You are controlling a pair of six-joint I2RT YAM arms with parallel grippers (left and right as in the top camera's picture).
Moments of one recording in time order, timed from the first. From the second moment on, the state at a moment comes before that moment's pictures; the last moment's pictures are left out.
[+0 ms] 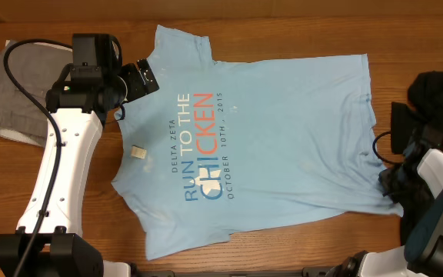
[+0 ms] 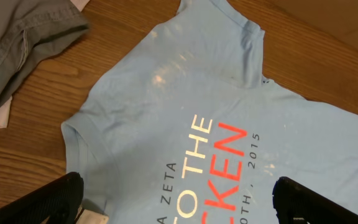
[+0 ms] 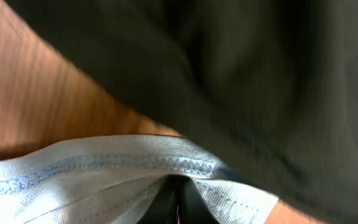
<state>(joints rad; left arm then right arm) -0.02 1.59 1.43 -0.76 0.09 -0.43 -0.49 1.67 0.85 -0.77 0.23 0.69</state>
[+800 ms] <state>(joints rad) -0.02 1.59 1.43 -0.76 0.09 -0.43 -0.43 1.74 1.46 -1.31 0.00 0.58</state>
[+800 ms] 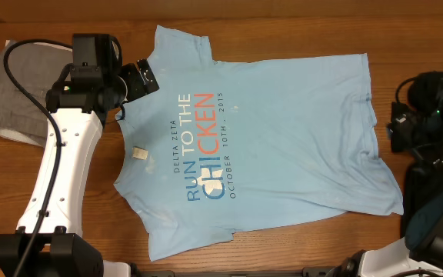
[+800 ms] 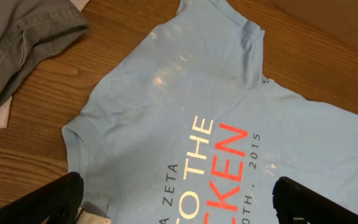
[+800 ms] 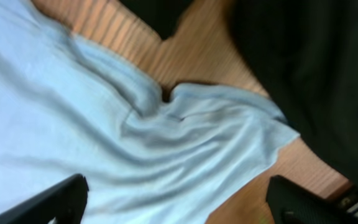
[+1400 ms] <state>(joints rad) -0.02 1.59 1.43 -0.76 0.09 -0.43 -0.41 1.74 1.46 -1.19 -0.10 0.55</state>
